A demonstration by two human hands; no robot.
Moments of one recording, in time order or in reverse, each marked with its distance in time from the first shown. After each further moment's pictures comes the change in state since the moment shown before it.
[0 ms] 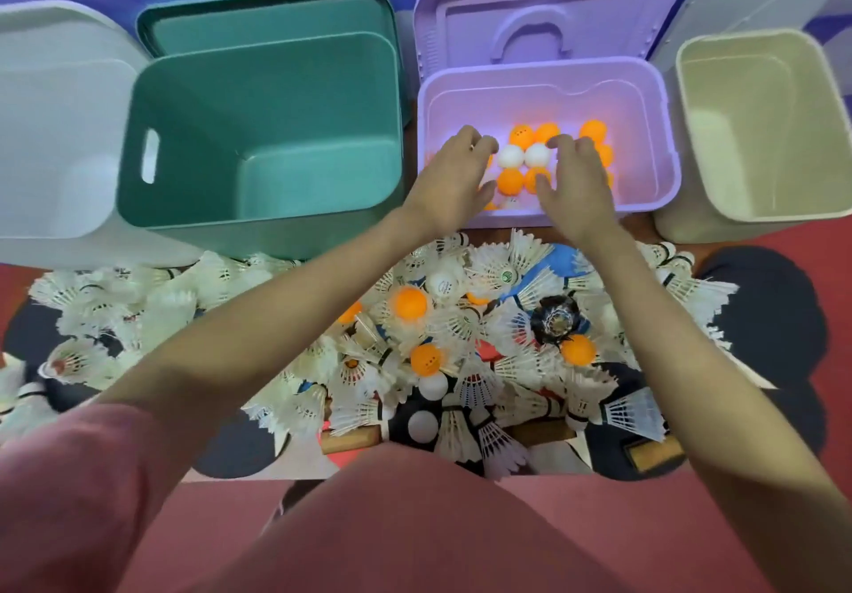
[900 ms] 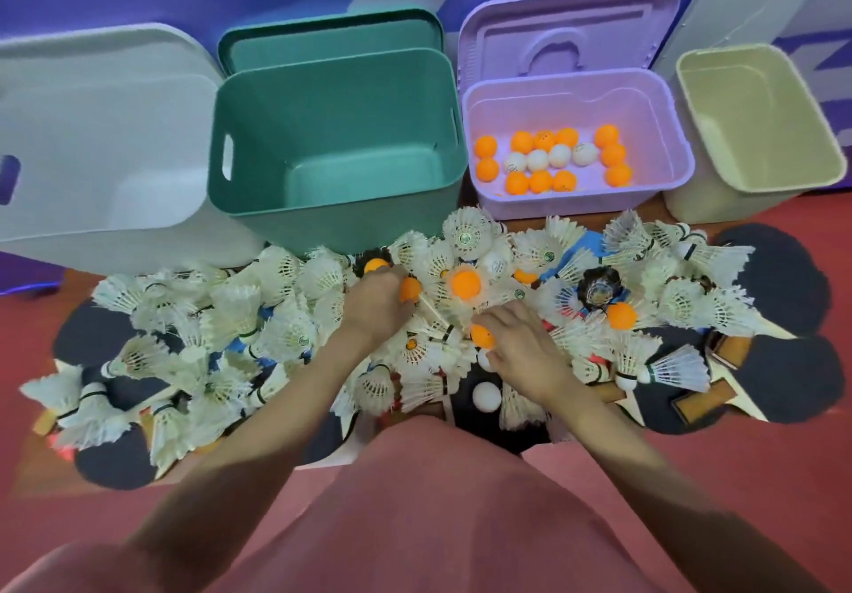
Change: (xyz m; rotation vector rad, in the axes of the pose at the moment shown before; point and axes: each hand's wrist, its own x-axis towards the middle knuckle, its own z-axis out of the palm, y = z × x) left_hand -0.211 -0.077 -0.001 0.004 -0.154 -0.335; right_hand -0.207 -0.115 0.071 -0.116 -0.327 -0.241
